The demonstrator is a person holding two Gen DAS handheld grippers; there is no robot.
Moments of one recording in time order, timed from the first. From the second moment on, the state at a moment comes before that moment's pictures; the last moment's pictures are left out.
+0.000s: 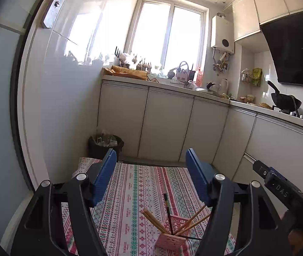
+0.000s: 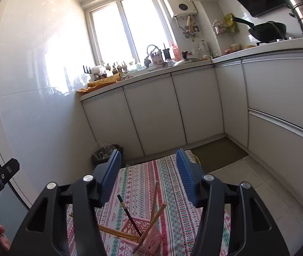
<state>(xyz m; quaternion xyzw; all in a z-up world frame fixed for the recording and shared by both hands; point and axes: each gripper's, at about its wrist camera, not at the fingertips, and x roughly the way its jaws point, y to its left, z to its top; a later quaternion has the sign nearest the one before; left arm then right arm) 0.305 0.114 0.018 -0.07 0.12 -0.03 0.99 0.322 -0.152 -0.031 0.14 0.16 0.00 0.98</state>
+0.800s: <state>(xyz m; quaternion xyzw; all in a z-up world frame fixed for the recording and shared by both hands) 0.278 -0.057 -0.142 0.24 0.40 -0.32 0.82 0.203 -0.283 -0.189 0.19 0.47 -0.12 0.86</state>
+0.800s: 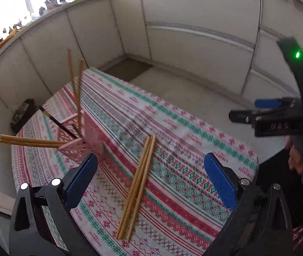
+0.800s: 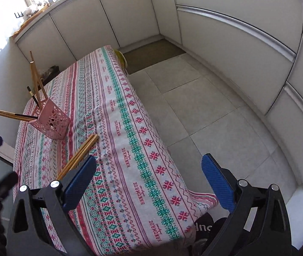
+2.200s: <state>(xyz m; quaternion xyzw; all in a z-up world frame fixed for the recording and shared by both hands) 0.379 -0.116 -0.268 0.21 0.62 -0.32 0.68 0.211 -0.308 -0.212 0.28 0.52 -0.10 0.80</state>
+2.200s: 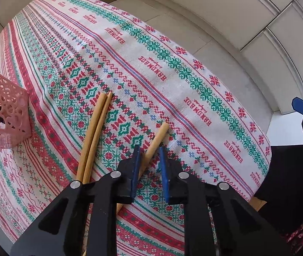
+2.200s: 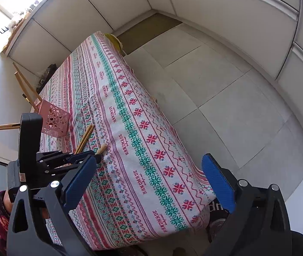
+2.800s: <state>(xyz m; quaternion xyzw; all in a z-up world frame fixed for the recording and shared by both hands) 0.339 -0.085 -0.265 0.23 0.60 -0.29 0.71 0.218 -0.302 -0.222 0.28 0.53 -0.10 0.79</state>
